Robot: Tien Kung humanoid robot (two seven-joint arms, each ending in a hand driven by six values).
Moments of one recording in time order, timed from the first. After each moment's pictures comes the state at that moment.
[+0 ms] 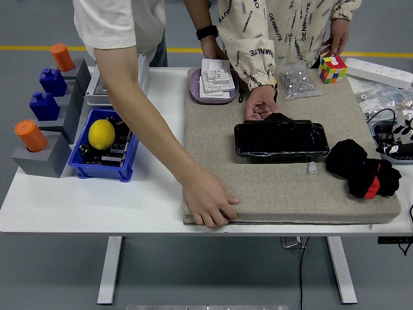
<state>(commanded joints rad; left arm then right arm) 0.01 0.15 -1.52 -0.18 1.27 0.03 0.17 0.55 -0.52 1.10 0.82 -2.07 0.06 -0.04</state>
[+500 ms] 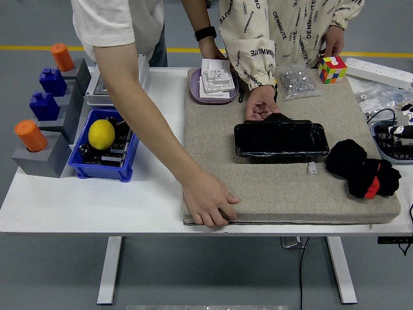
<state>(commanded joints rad) 0.01 0.15 -1.51 -0.18 1.27 0.03 0.17 0.54 -0.52 1.10 0.86 -1.96 -0.10 -0.03</state>
